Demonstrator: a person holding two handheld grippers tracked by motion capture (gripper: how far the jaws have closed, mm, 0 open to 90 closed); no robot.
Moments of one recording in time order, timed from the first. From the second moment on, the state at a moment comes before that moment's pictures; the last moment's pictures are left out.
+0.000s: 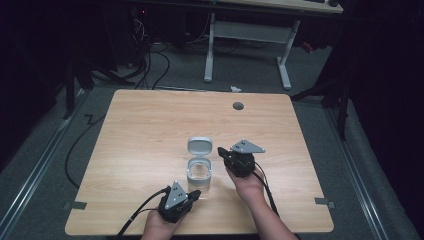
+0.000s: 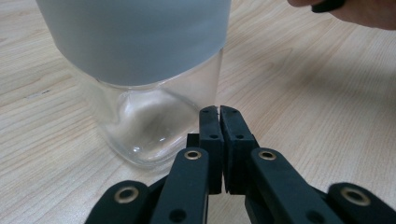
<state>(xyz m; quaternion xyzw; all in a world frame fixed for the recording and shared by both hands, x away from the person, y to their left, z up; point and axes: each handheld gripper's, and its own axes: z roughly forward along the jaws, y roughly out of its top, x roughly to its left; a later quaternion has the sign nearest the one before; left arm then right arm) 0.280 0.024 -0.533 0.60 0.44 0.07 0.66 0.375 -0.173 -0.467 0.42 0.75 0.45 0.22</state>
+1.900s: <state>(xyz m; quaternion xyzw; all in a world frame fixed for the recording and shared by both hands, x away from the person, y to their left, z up) 0.287 0.032 -0.529 0.61 0.46 0.04 0.65 0.347 -0.158 -0.446 0.37 0.75 0.49 0.23</state>
